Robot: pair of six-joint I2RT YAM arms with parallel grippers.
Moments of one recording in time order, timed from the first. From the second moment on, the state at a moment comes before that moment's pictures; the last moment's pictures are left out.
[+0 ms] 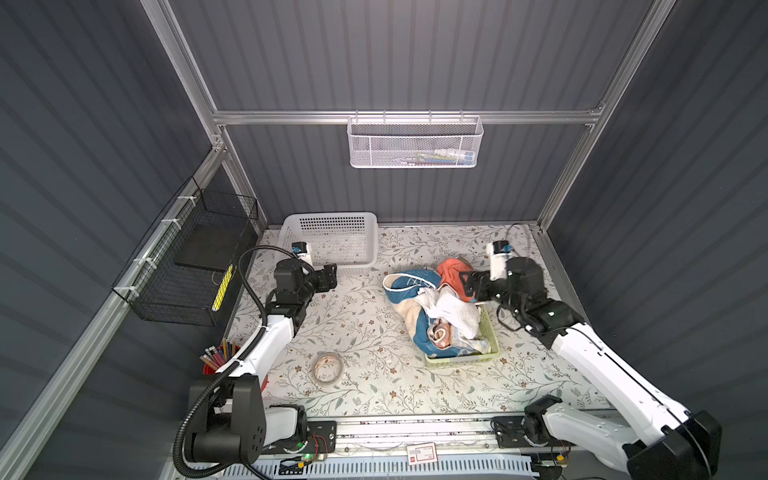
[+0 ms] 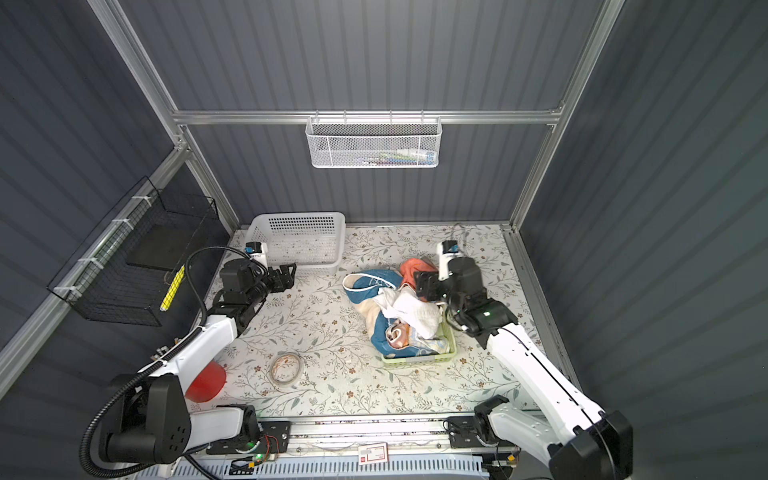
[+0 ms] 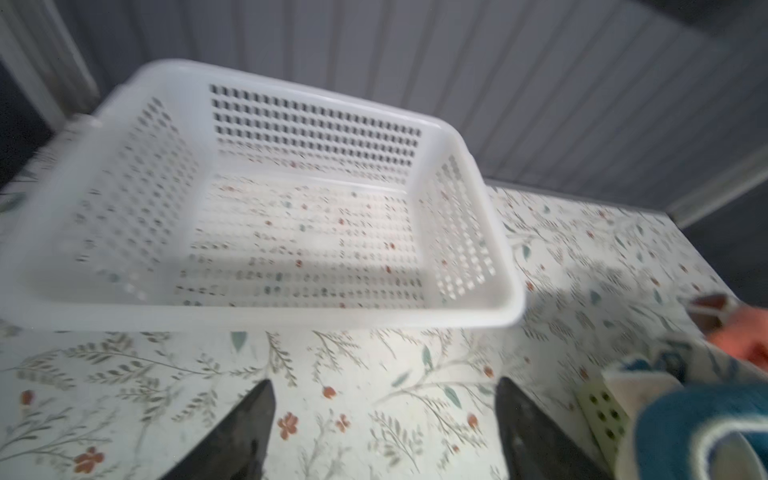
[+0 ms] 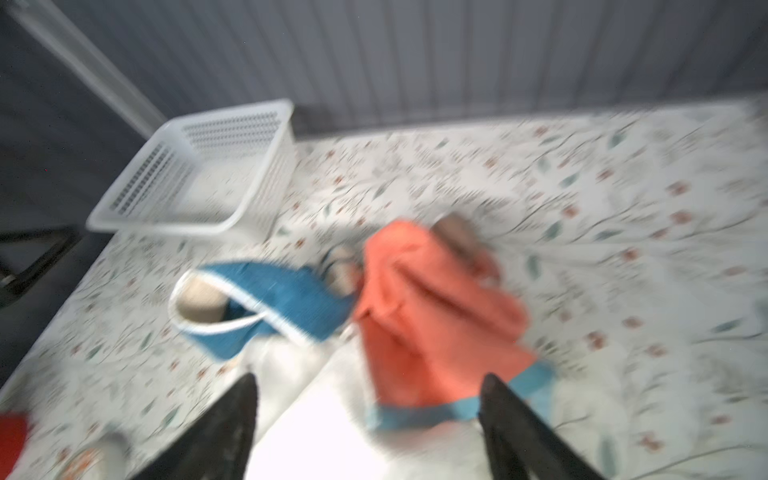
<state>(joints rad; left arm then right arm) -0.13 1.28 0.79 0.04 0.22 -0.24 0.52 1.06 0.90 -0.41 0.01 0.35</state>
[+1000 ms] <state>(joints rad) -0.44 1.59 1.12 -0.30 0.35 -0.35 -0.10 2.16 1.74 -0.73 -0.24 0.23</state>
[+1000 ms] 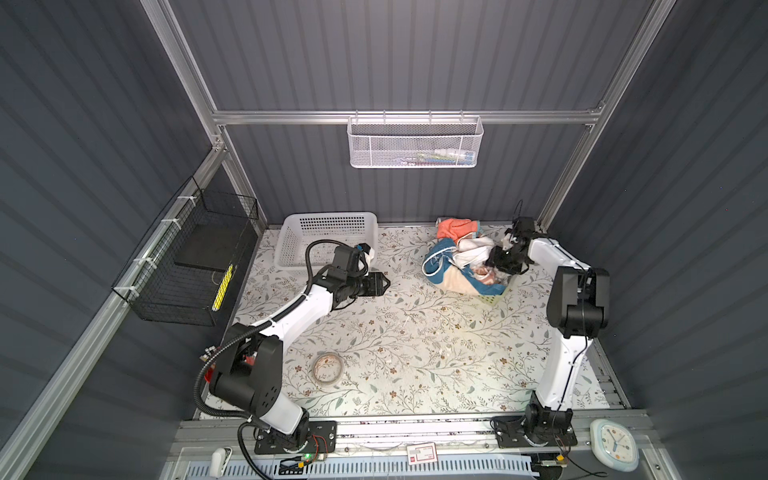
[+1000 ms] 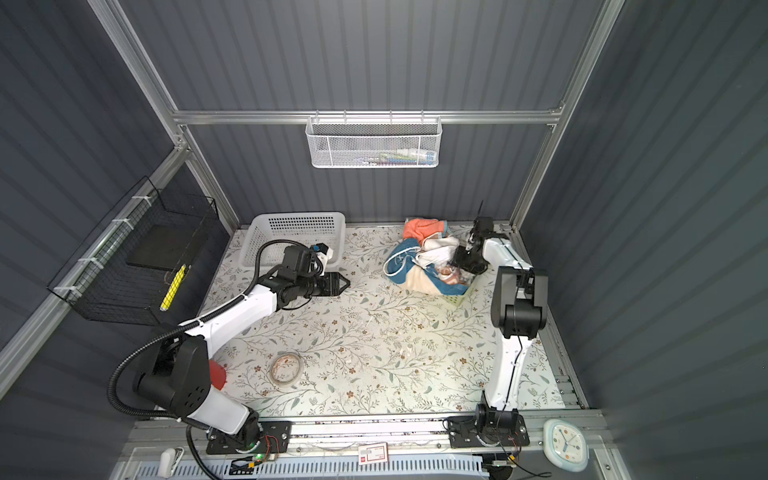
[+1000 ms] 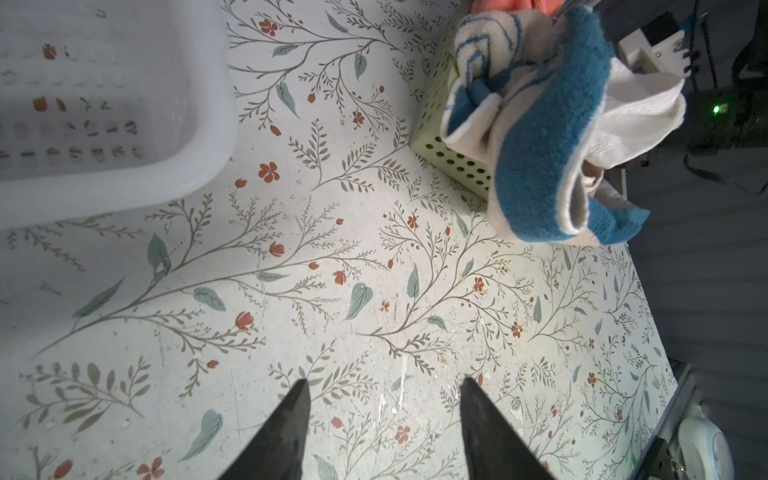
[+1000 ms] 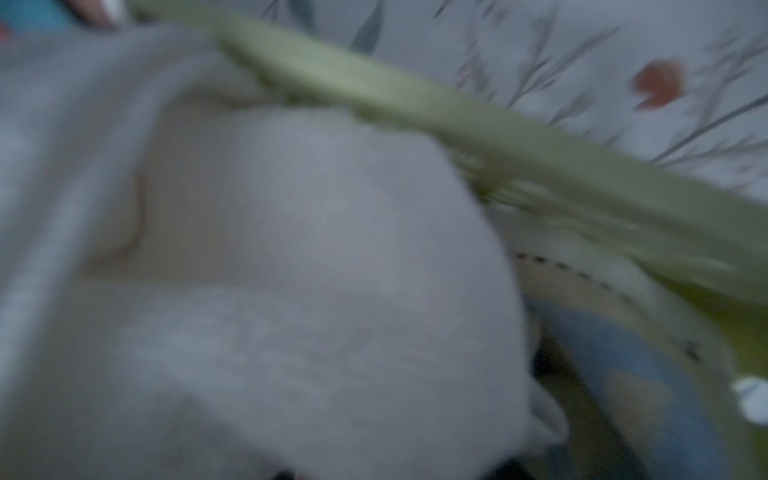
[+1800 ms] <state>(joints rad) -0.56 1.83 1.42 -0.32 0.38 -0.30 0.13 1.57 1.62 -0.99 -0.03 0.17</state>
